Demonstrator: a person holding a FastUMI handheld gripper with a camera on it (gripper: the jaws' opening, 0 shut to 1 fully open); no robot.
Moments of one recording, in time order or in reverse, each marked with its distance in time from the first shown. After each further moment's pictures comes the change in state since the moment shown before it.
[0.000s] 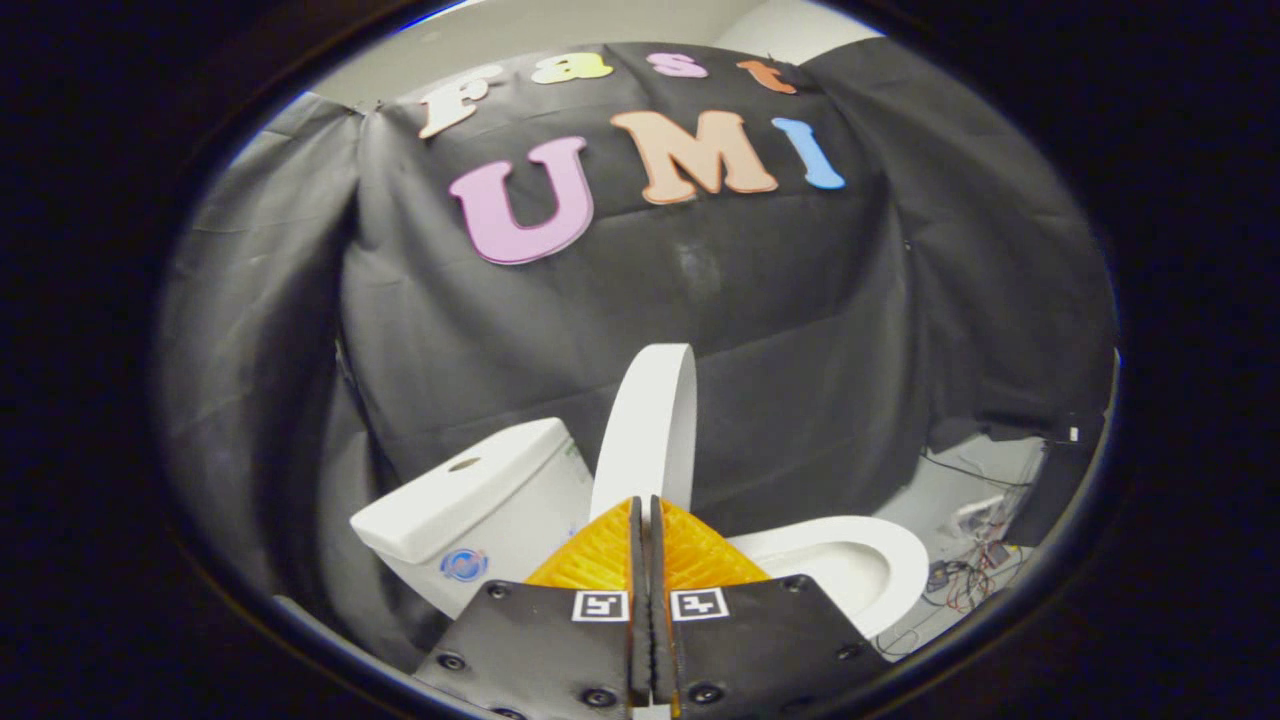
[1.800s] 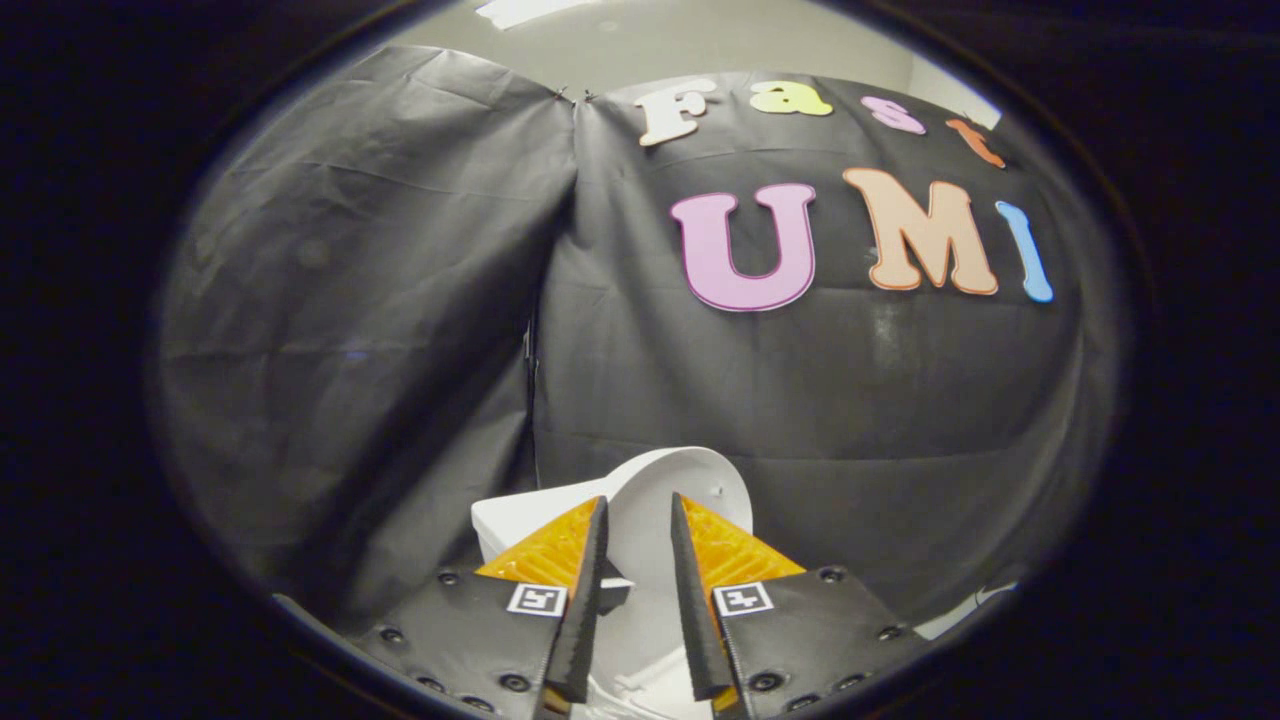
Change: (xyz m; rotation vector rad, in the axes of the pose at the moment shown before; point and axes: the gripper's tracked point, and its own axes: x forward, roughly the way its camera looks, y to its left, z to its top) arm -0.021 0.051 0.075 -0.306 -0.087 0.503
